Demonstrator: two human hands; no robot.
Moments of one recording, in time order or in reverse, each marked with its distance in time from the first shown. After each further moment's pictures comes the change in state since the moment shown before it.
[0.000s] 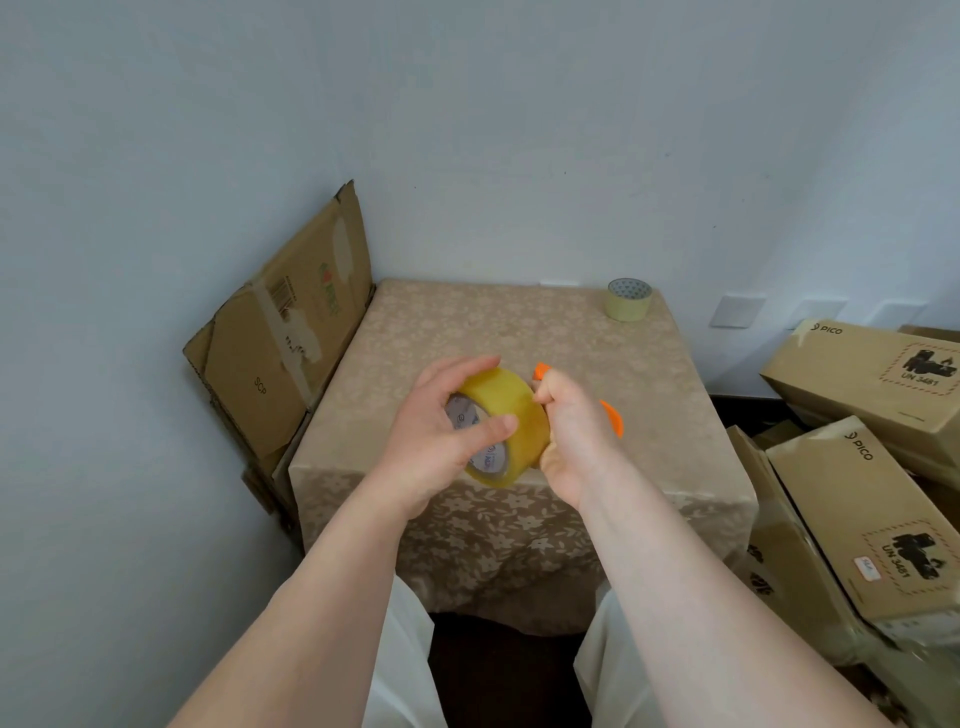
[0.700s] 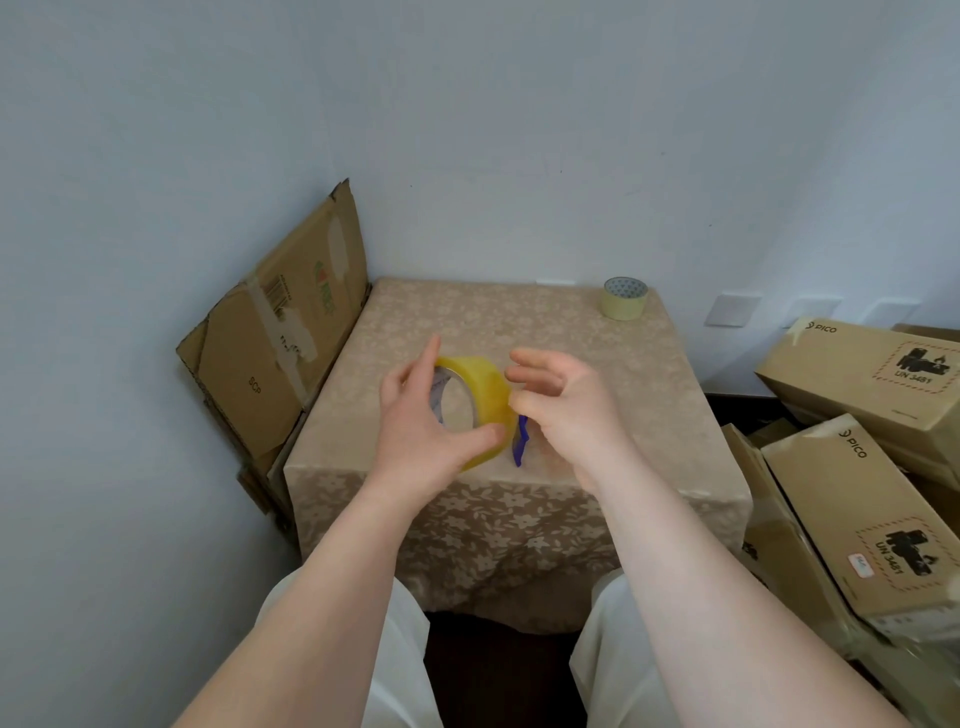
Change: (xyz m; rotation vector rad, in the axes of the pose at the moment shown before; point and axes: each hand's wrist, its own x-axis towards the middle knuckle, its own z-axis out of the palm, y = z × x) left_hand -0.003 0.000 0.004 0.155 0.126 -0.117; right_hand 0.001 -0.007 -0.015 -0.531 0.057 -0.349
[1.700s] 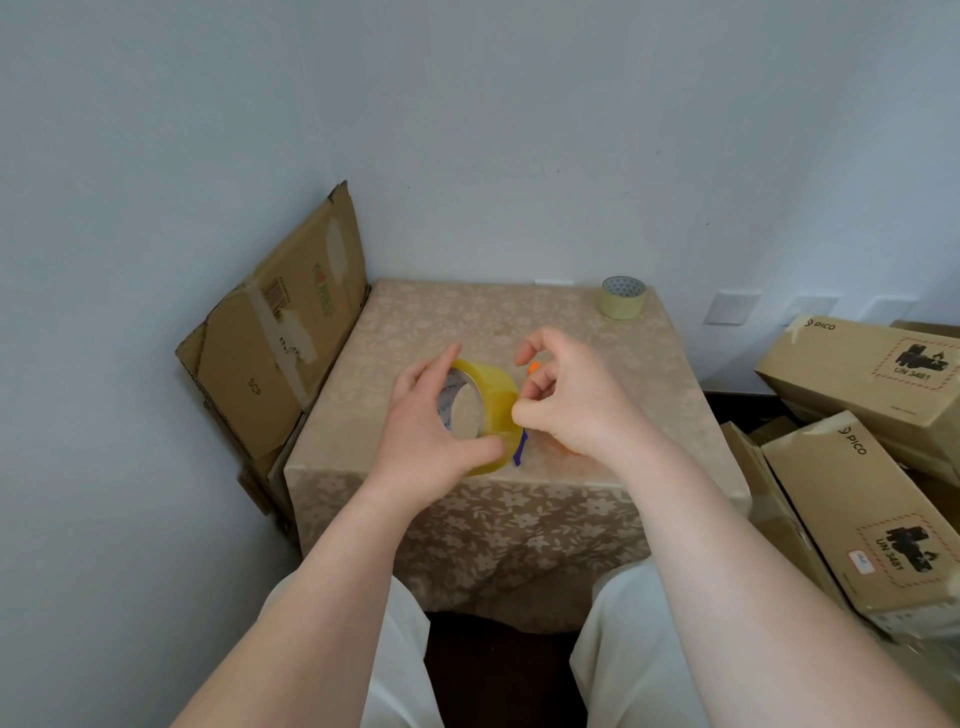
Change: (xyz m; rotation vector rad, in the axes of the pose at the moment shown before) left_hand -0.002 0.001 -0.001 0.052 -0.060 0.038; right_hand 0.000 -0.017 -0.017 -0.402 -0.095 -0.128
